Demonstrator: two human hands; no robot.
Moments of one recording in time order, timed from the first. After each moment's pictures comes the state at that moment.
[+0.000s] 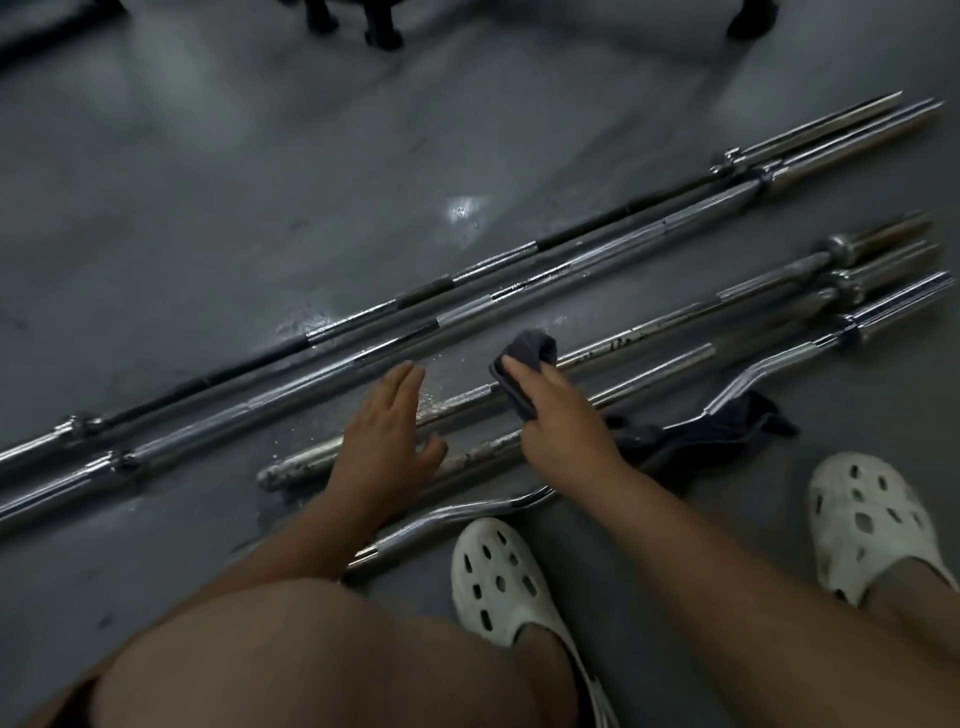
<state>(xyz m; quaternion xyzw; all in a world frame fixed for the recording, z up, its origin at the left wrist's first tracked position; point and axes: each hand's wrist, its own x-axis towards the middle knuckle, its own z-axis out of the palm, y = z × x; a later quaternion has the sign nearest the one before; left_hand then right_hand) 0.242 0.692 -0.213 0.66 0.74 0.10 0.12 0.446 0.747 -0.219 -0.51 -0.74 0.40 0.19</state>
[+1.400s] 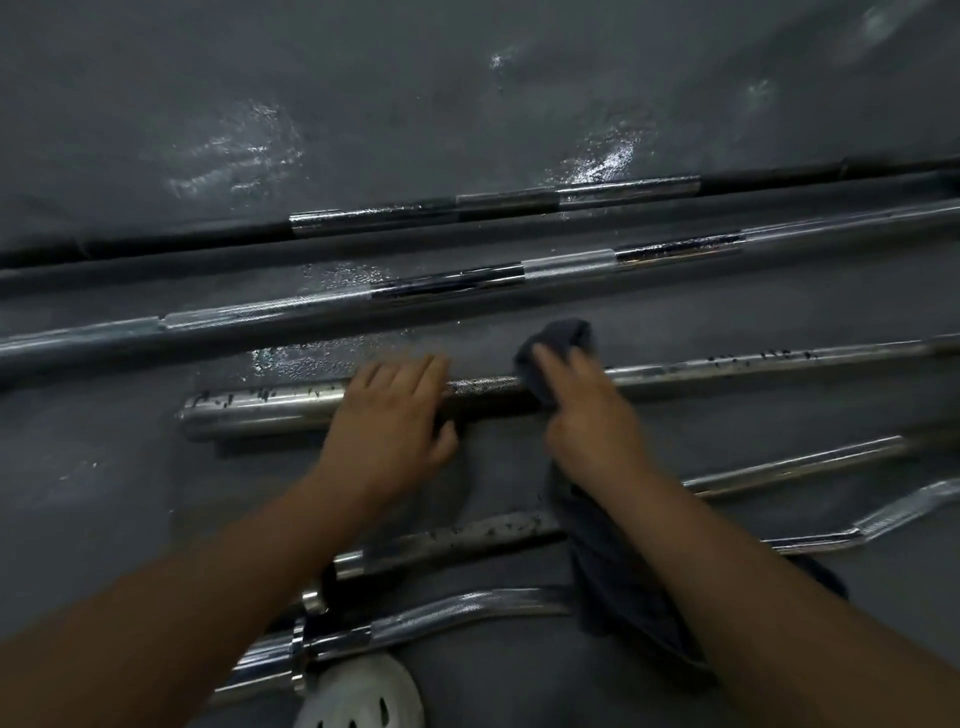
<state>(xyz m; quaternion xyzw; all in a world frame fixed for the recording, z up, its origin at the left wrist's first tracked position) 0.109 0.787 -0.386 0.69 0.71 -0.03 0.12 0.310 0.878 -0.372 -0.53 -0.80 0.27 -0.05</state>
